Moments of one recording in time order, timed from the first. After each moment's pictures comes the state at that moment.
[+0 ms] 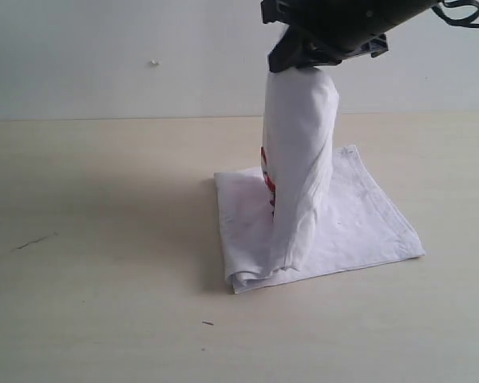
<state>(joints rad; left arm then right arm) -0.02 0.00 0.00 0.07 0.37 -0.11 0.16 1.76 -1.51 0.68 0.78 -0.36</state>
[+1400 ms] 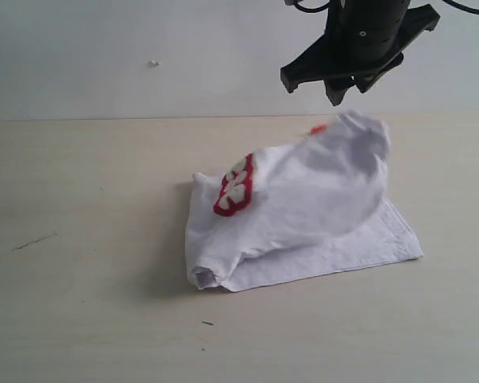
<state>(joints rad) -0.02 0.00 0.00 0.07 0.37 -0.11 0.36 1.84 -1.68 -0.35 1.13 0.24</state>
